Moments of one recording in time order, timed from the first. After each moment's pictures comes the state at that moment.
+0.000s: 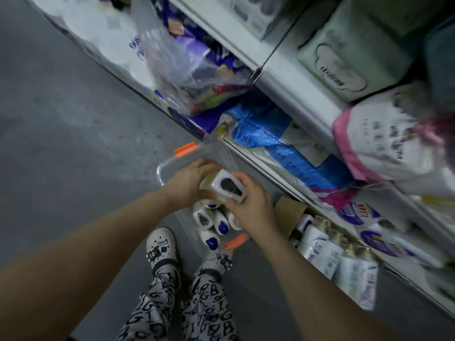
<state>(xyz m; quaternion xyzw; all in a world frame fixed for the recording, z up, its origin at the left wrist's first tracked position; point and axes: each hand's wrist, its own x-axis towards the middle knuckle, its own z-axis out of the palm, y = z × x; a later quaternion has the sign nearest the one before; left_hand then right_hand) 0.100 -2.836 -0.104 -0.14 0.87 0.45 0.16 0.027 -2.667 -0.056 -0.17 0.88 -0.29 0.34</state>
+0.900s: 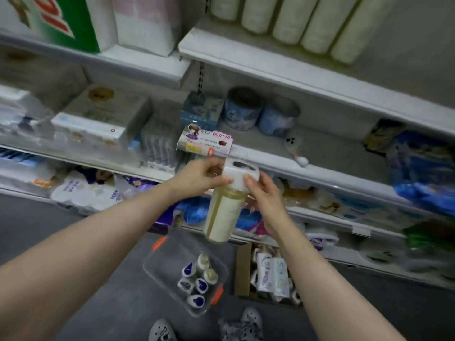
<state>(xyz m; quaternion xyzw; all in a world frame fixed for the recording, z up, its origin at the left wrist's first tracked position) 0.042 -2.770 0.346 0.04 0.82 0.57 0.07 0.038 -2.569 0.349 0.00 0.70 -0.70 0.15</state>
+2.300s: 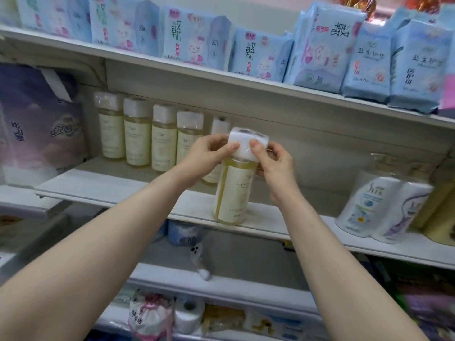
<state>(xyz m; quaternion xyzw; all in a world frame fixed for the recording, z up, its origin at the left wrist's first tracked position) -0.175 -2.500 0.637 0.15 0.76 0.61 -0.18 -0.193 -2.326 0.638 -0.17 0.69 -0.69 -0.13</state>
